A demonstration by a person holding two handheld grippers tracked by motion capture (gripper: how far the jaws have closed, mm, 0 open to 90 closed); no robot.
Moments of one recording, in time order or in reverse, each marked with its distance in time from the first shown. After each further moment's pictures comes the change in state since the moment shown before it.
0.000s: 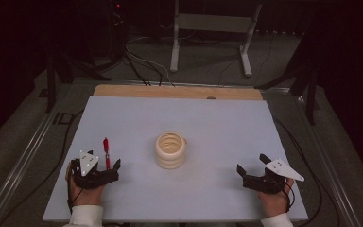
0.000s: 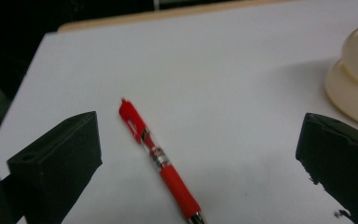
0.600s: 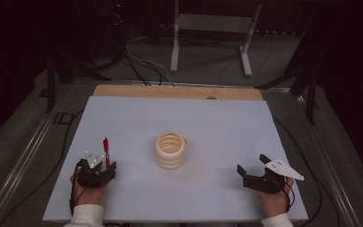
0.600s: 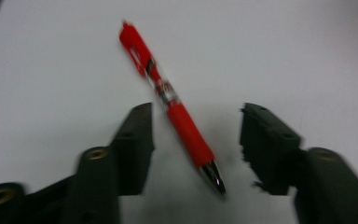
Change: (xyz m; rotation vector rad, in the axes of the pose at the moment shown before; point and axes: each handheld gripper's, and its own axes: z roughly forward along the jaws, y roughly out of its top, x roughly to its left) left arm -0.001 -0.012 0.017 0.256 0.037 -0.042; right arm -0.002 -0.001 0.001 0.013 -0.001 0.017
